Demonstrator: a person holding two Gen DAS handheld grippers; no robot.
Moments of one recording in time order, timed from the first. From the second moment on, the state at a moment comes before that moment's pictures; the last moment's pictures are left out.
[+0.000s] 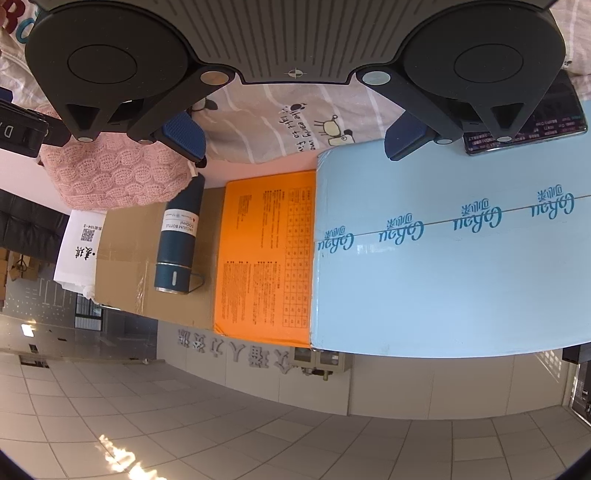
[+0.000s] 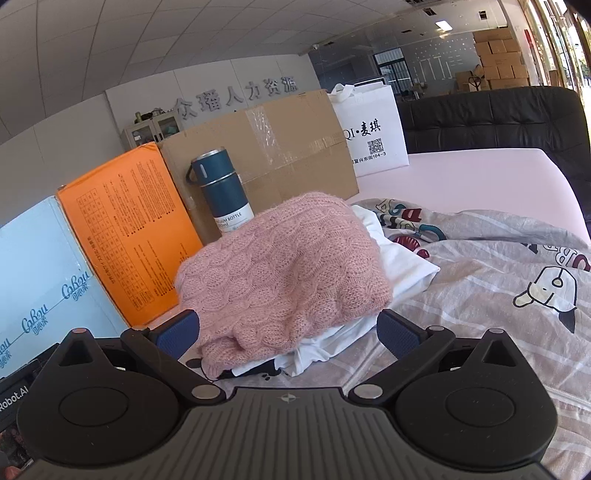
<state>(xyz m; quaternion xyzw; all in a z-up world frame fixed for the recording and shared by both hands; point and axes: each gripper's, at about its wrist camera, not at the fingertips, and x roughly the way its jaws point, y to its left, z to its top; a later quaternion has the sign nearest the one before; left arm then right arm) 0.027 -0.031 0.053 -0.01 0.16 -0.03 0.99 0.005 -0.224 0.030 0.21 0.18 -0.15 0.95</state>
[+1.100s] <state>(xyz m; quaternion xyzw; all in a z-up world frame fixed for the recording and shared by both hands) 0.027 -0.033 0.051 -0.01 0.16 -0.03 0.99 0.005 -0.214 0.018 0.20 0.15 -0.12 0.96</state>
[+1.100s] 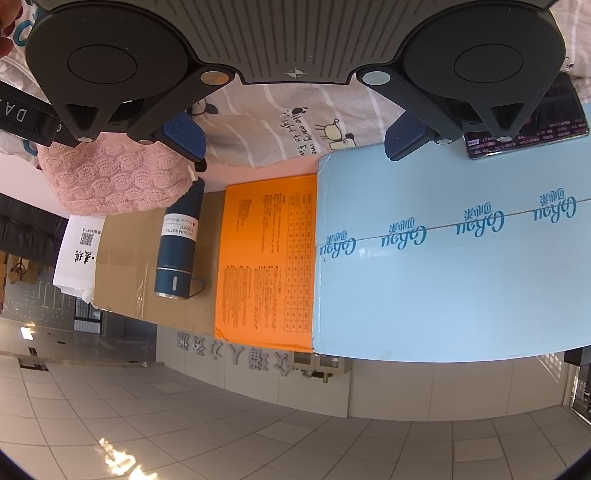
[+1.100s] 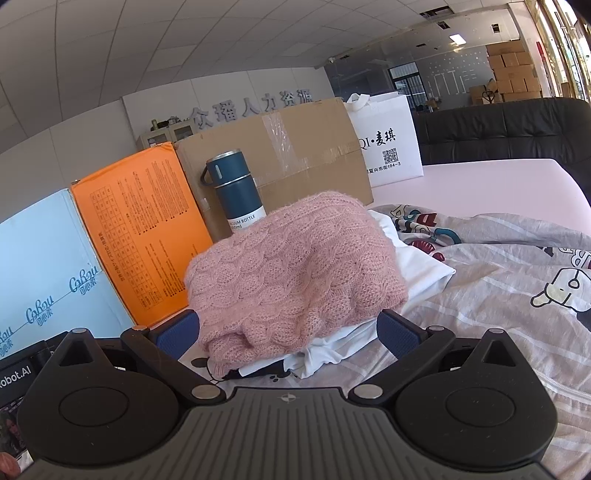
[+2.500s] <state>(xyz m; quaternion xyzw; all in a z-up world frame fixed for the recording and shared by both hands) 0.026 -0.033 0.051 -0.01 0.16 -0.04 0.99 0.006 -0.213 0.016 0.20 0.15 -0.12 0.96</state>
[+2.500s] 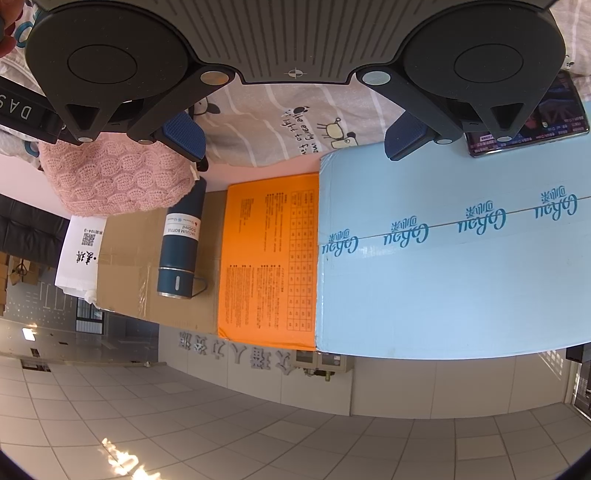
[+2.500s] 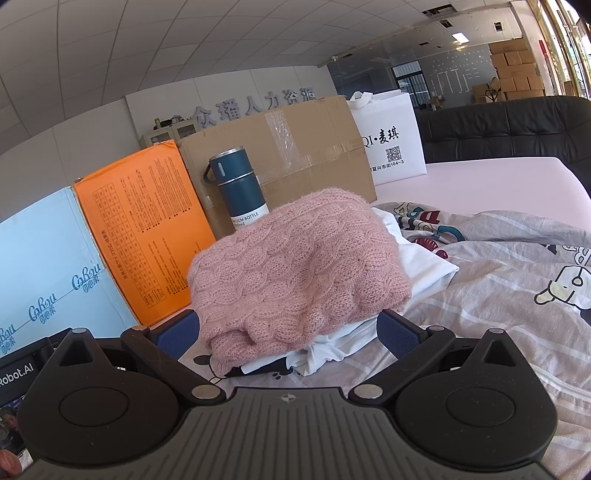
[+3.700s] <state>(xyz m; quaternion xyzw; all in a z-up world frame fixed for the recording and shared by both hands) 0.024 -0.034 0.052 -0.01 0.16 -0.04 0.99 0.007 -0.216 0.014 0.20 0.15 -0.13 0.96</state>
